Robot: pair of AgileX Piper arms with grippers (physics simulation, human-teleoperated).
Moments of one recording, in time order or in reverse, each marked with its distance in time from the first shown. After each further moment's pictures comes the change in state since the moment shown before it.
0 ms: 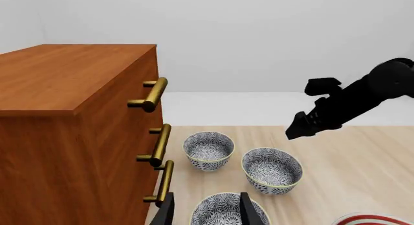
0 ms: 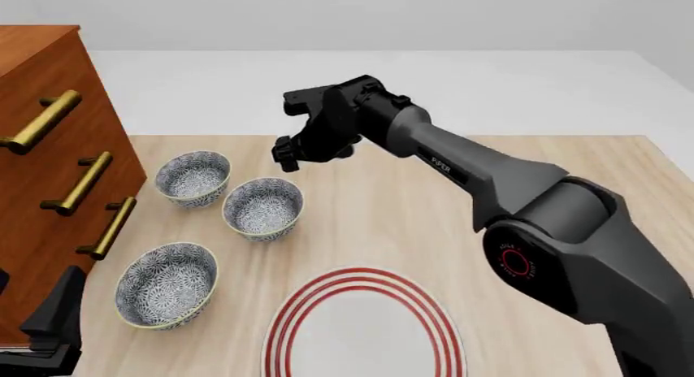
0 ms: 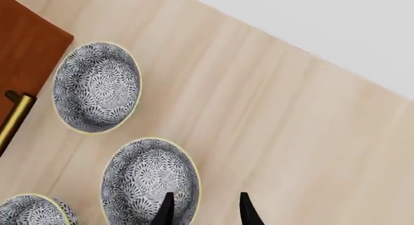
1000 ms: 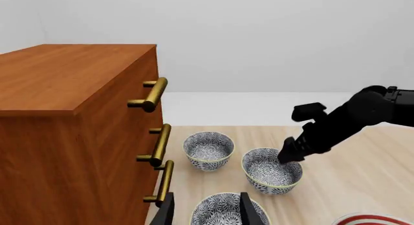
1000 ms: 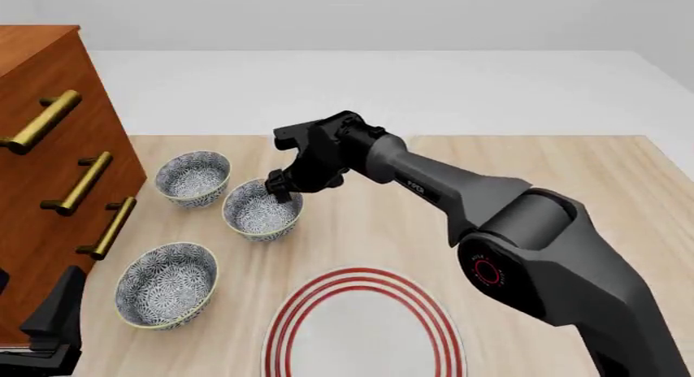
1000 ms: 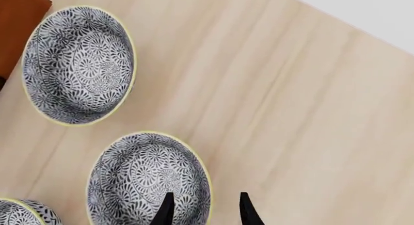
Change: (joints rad) left arm 0.000 0.000 0.000 0.000 0.000; right arm 0.034 0.090 0.024 -0.029 0.021
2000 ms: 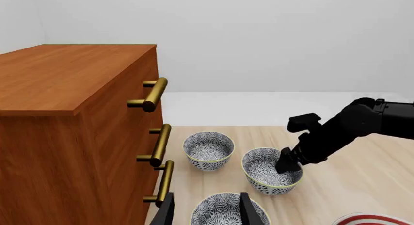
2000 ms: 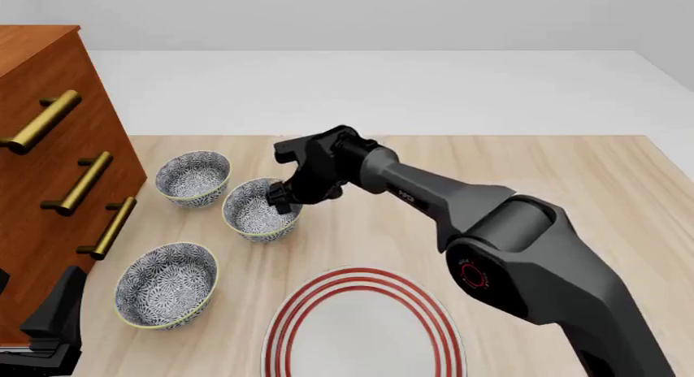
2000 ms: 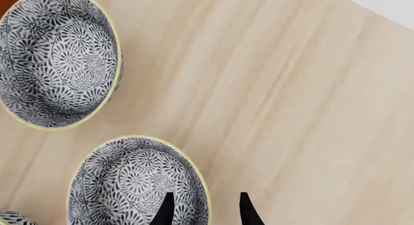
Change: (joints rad) left arm 0.000 0.000 0.000 0.000 0.000; right arm 0.001 0.063 -0.020 -0.005 0.009
